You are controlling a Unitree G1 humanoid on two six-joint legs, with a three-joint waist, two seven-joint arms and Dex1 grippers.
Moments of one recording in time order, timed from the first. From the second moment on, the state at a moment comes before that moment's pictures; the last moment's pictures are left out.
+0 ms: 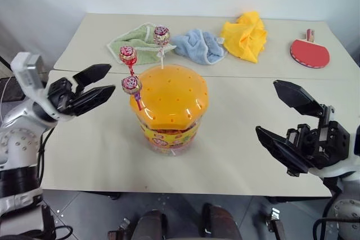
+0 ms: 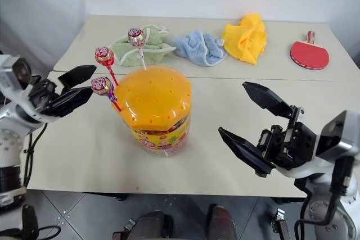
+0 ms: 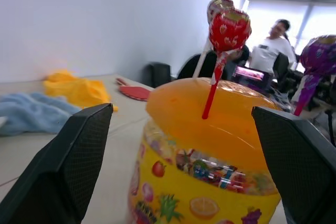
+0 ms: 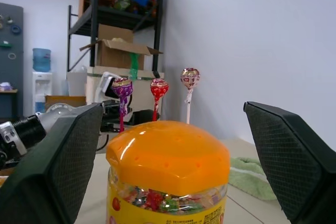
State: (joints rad) left arm -0.50 0.72 0.37 0.06 -0.97 0.56 -1.11; right arm 0.06 -0.54 -0.37 -0.80 1.04 0.19 0.79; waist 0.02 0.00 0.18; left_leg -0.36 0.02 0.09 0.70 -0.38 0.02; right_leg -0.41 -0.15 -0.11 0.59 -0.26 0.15
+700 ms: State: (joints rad) left arm -0.67 0.62 0.30 0.13 -0.98 0.64 -1.16; right arm 0.09 -0.51 -0.32 -0.80 0.94 0.13 0.78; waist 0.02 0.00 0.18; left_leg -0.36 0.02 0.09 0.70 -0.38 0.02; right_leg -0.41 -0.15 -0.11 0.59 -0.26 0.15
